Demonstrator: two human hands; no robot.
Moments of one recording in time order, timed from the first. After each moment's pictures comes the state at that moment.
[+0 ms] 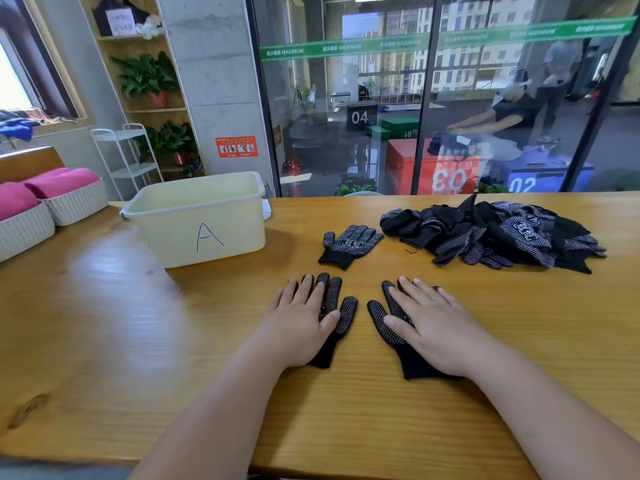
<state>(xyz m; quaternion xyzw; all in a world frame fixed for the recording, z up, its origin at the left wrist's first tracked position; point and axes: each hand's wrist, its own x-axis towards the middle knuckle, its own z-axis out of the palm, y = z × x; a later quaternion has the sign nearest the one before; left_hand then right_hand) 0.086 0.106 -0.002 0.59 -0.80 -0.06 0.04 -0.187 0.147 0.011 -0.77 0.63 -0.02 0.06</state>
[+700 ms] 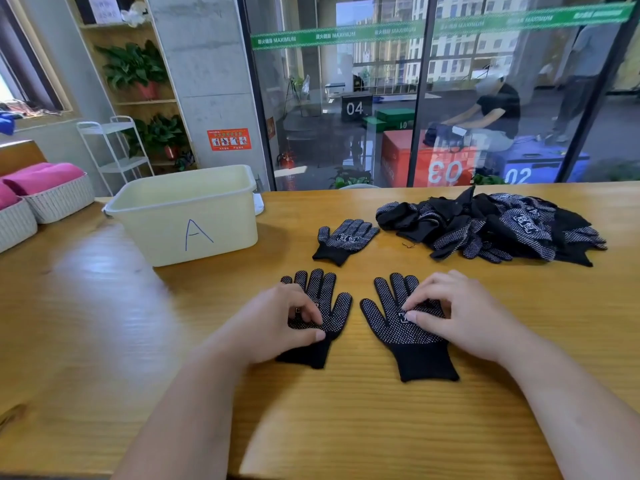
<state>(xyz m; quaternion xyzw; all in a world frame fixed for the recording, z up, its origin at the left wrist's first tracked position) 0.123 0.115 0.028 0.47 -0.84 -0.20 0.20 -0.230 0.141 0.018 -0.78 0.56 -0.25 0.11</state>
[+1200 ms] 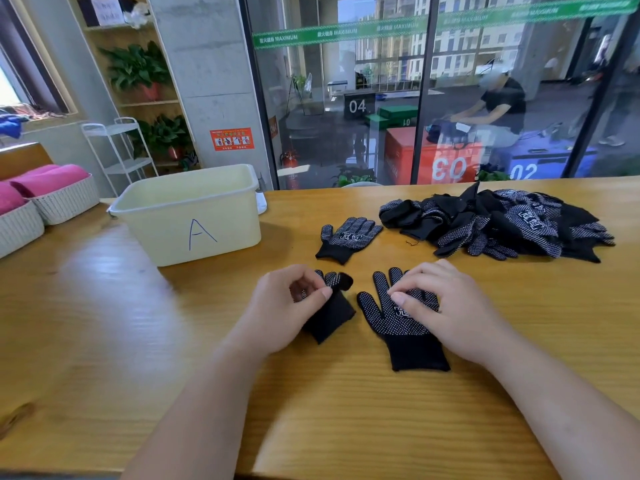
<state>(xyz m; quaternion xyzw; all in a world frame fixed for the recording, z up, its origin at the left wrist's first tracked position) 0.101 0.121 0.032 0.48 -0.73 -0.26 0.41 -0.198 0.150 0.024 -0.78 0.51 -0.35 0.09</state>
